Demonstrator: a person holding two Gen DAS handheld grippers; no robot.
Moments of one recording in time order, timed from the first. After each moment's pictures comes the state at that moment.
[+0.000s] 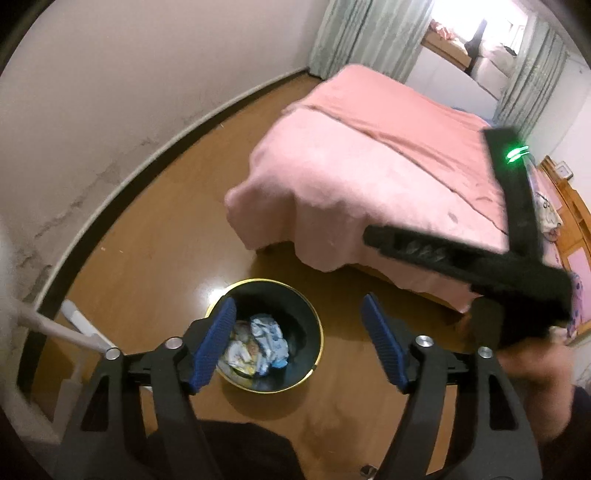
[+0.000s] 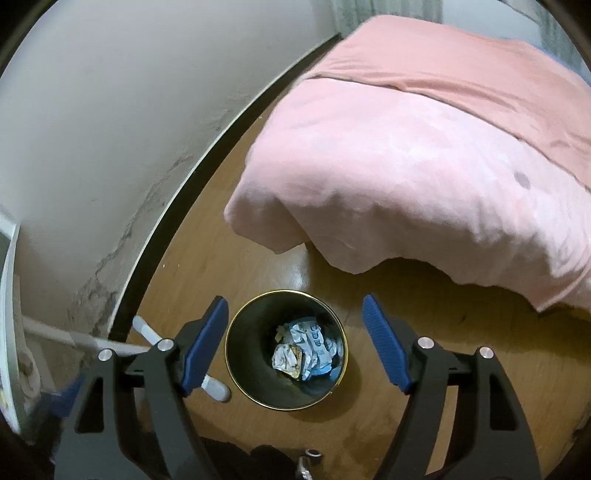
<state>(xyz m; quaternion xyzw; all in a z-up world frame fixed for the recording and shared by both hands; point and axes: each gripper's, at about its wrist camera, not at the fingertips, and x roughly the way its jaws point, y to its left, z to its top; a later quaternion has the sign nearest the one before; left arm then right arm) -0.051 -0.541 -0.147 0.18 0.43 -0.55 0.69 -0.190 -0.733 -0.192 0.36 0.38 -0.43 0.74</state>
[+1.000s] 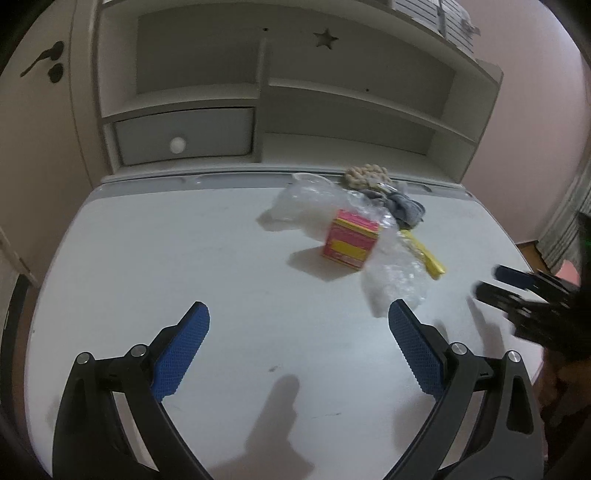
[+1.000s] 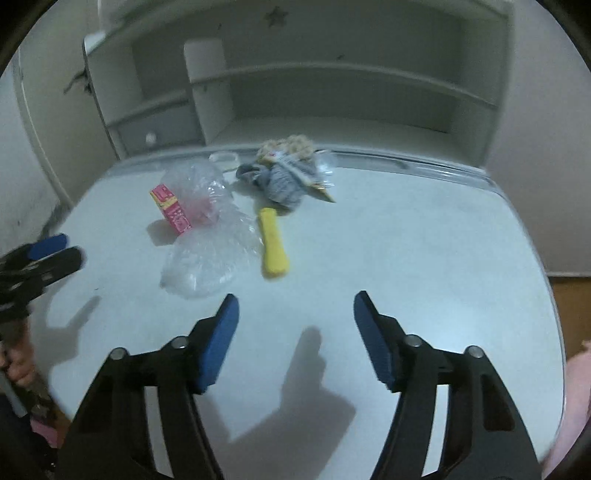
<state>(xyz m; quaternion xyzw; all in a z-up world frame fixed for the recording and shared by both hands) 0.146 0.010 -0.045 -0.03 0.39 -0.12 0.91 0.155 -0.276 -0.062 -0.02 0.42 0.07 0.90</state>
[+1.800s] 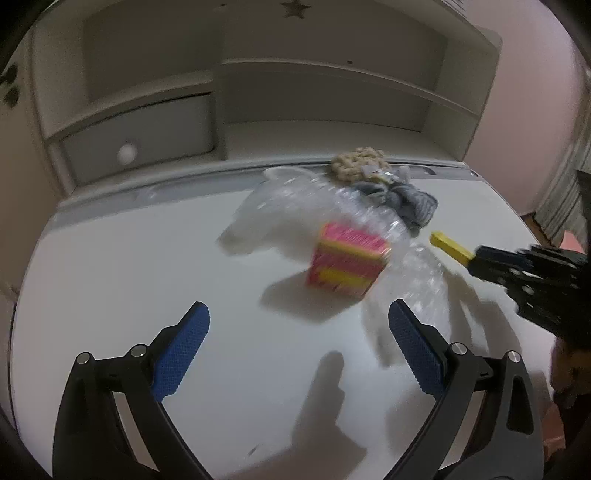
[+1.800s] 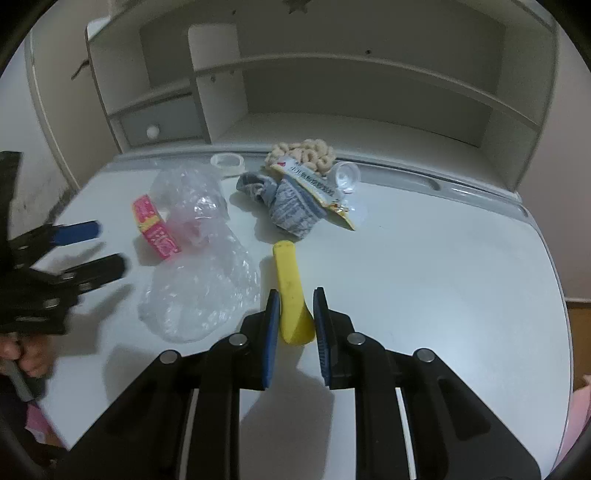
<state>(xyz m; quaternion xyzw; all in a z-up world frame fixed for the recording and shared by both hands) 0.201 -0.026 -0.069 0.02 0.40 -0.16 0.90 0.191 -0.279 -0.066 -0.03 0.42 0.10 0.90</state>
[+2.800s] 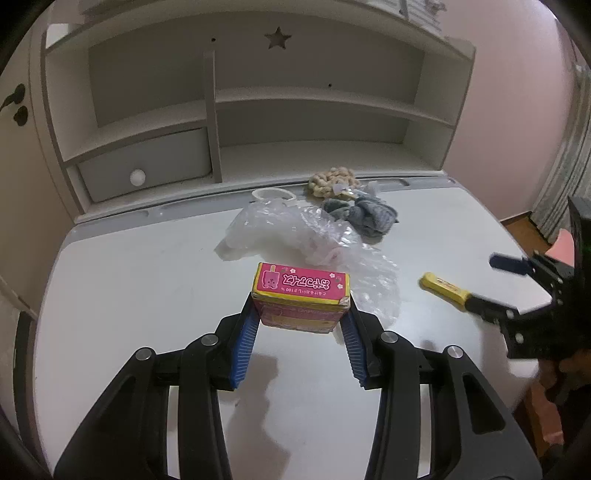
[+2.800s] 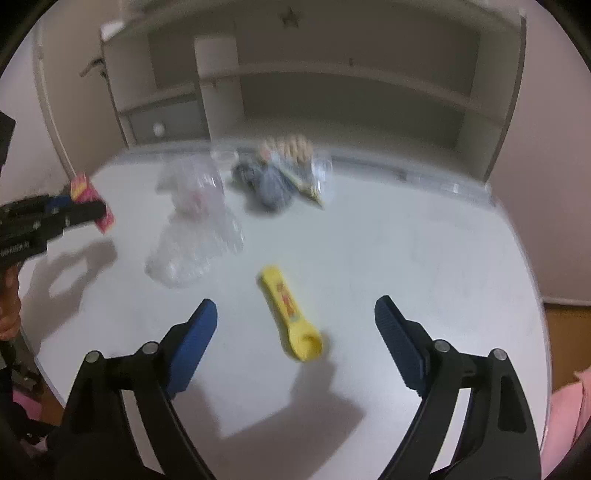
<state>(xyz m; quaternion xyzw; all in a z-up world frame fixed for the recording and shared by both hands) 0.152 -0.031 -0.025 0.03 0.38 -0.16 0.91 0.141 -0.302 -0.049 -0.05 0.40 0.10 0.91</state>
